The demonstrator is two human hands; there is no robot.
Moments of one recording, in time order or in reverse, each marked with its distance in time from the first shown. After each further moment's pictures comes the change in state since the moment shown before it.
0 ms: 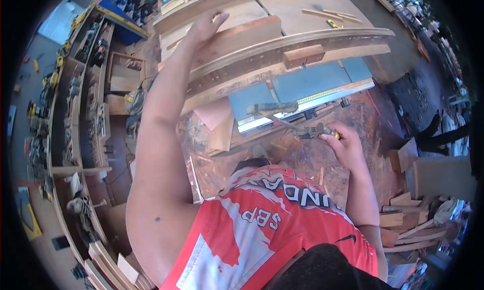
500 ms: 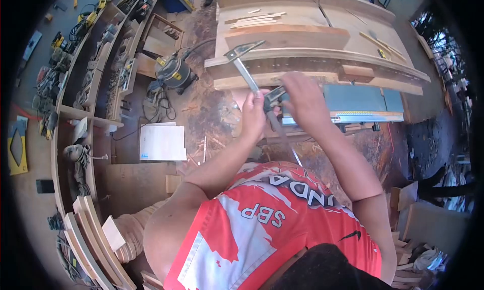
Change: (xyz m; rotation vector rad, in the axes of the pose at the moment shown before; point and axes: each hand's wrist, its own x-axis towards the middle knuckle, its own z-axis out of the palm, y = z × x) left_hand -0.312 0.100 0.043 -1.301 0.510 -0.607; right_hand 0.110 -0.094 0.188 -0.391 0.095 -0.722
